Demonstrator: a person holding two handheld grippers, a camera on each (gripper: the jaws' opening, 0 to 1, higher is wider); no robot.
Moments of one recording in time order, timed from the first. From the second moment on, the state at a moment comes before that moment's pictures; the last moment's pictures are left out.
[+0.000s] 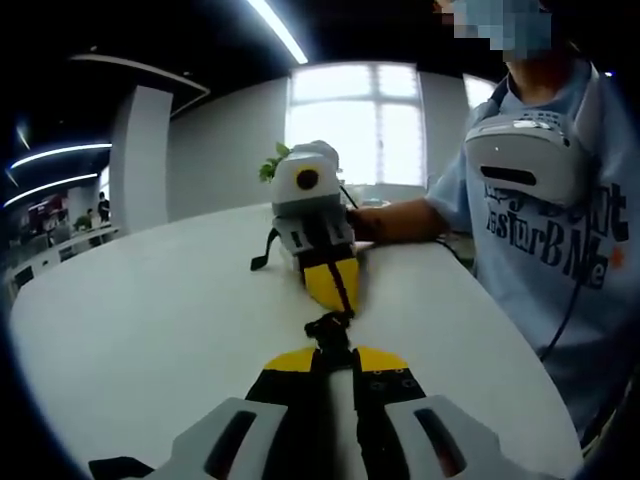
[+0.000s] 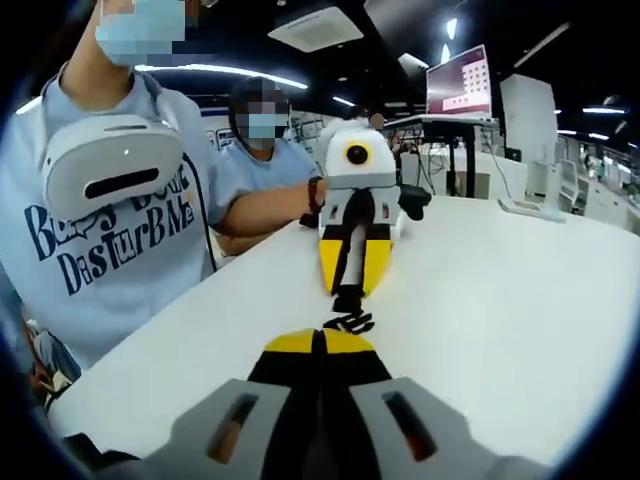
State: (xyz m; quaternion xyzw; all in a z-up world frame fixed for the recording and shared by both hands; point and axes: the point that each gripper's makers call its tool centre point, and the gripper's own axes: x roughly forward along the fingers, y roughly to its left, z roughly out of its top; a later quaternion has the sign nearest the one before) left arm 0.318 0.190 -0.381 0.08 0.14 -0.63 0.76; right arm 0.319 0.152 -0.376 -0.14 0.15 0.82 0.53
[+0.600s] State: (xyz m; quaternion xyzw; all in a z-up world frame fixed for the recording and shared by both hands) left arm 0.321 0.188 -0.381 0.08 0.14 -0.63 0.76; right arm 0.349 0.160 -0.367 -0.12 0.12 0.78 0.60
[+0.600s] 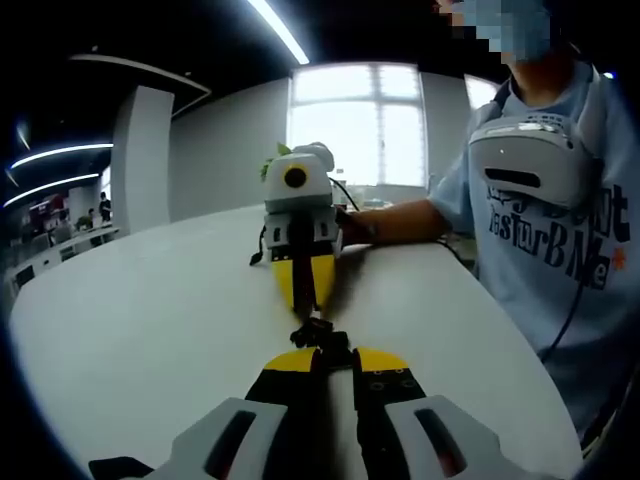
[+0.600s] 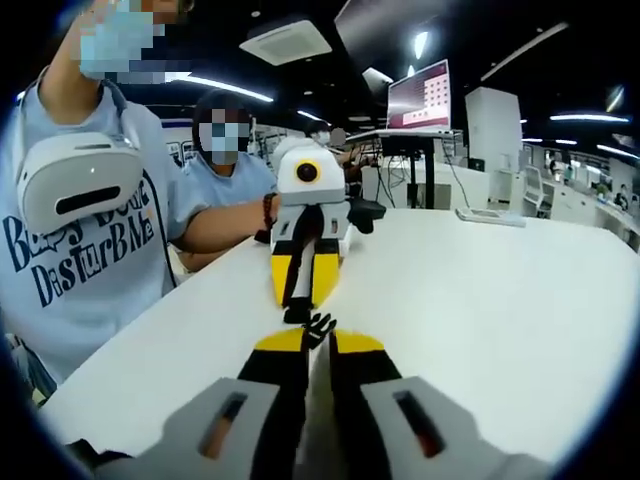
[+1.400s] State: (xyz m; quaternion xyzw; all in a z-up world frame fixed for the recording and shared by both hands) left arm 0.329 0.198 -0.380 0.08 0.15 -0.60 0.78; right arm 0.340 0.176 -0.377 -0.15 0.12 0.78 0.60
